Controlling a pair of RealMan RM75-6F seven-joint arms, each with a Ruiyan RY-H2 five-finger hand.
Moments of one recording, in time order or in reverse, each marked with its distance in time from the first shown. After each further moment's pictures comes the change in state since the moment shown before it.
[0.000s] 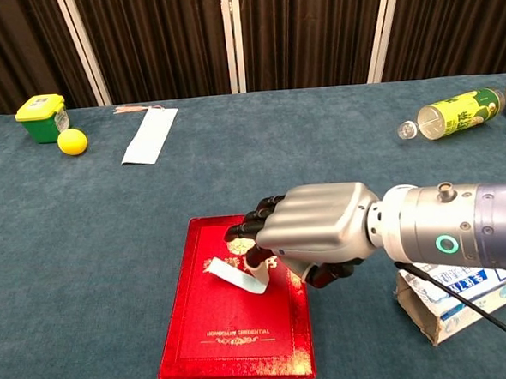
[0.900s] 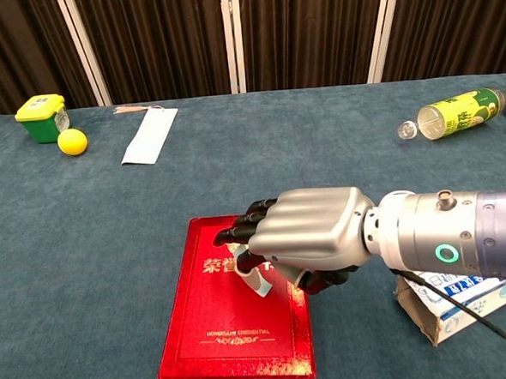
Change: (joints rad) left arm 0.011 0.003 -0.009 -0.003 0.024 -0.004 -0.012; right arm 0.008 -0.018 -0.026 0.009 -0.059 0.034 0.037
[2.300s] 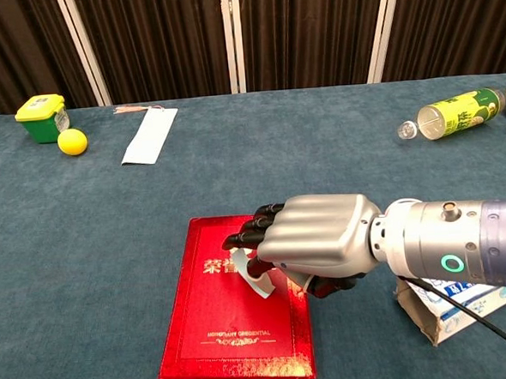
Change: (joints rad) left arm 0.009 0.007 -0.007 -0.004 0.009 -0.012 -0.016; right arm 0.000 -0.009 -0.035 0.018 0.016 0.014 -0.040
